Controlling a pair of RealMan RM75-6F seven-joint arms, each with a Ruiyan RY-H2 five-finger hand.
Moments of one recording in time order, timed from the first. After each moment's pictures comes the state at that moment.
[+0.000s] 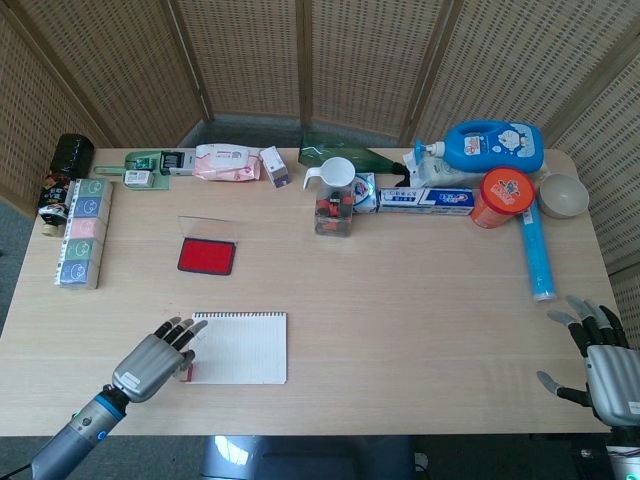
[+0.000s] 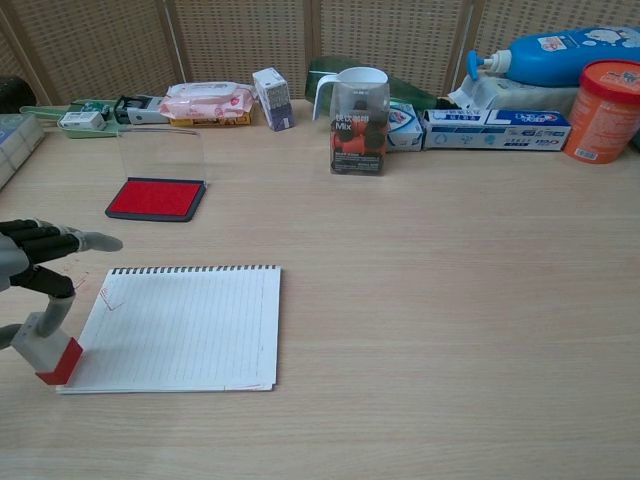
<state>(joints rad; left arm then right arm) -0.41 -1.30 0.19 -1.62 1.65 1.16 0.36 0.01 -0.99 0.04 -1.82 -1.53 1.51 0.03</state>
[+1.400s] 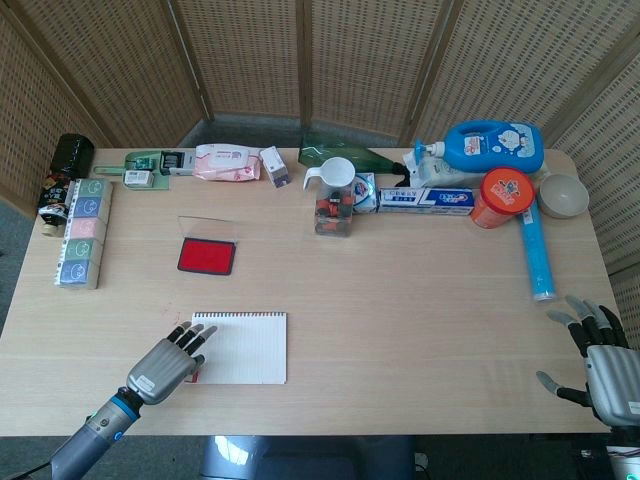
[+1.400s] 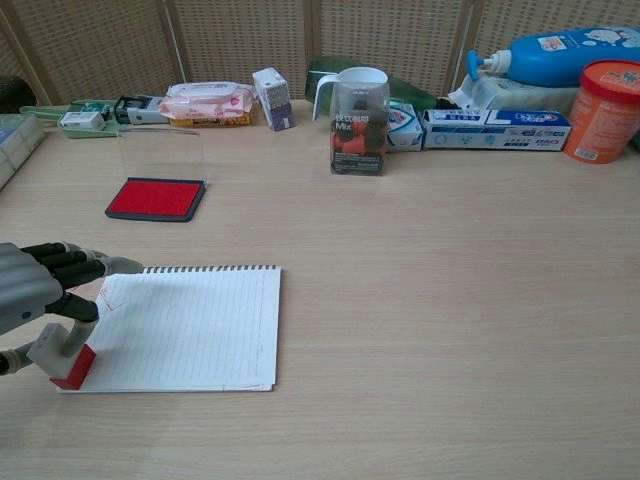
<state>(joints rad) -0.38 -1.39 0.16 -1.56 1.62 1.10 0.47 0.01 -0.98 0.04 -1.82 -1.53 1.51 0.03</state>
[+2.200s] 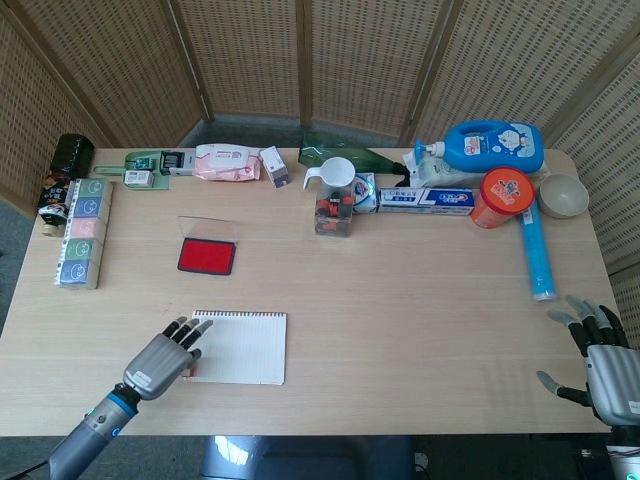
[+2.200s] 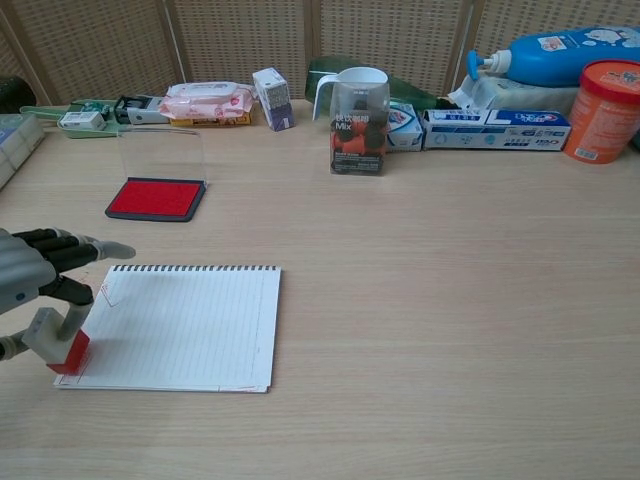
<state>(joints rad) -0.38 -1.37 0.13 -1.58 1.63 1.13 0.45 0.01 -0.98 0.04 -1.82 -1.53 1.51 0.03</state>
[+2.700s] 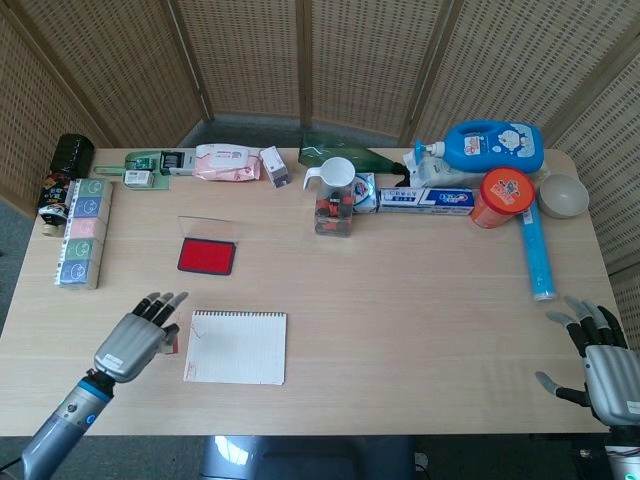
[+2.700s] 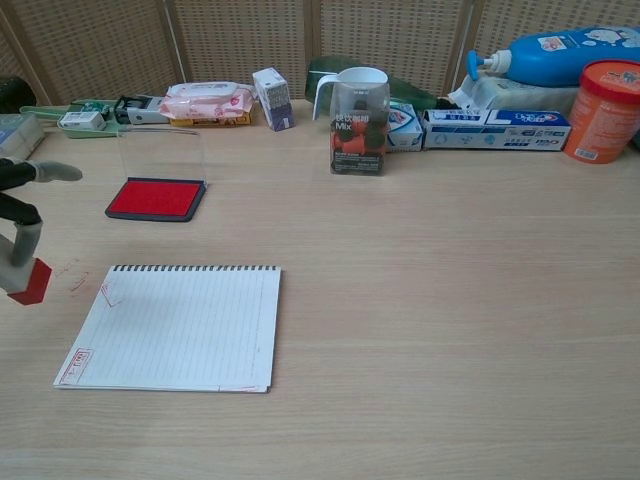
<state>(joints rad) -0.36 -1.25 0.08 -1.63 1.59 1.22 0.33 0.01 -0.99 0.04 -1.82 -1.53 1.51 0.03</state>
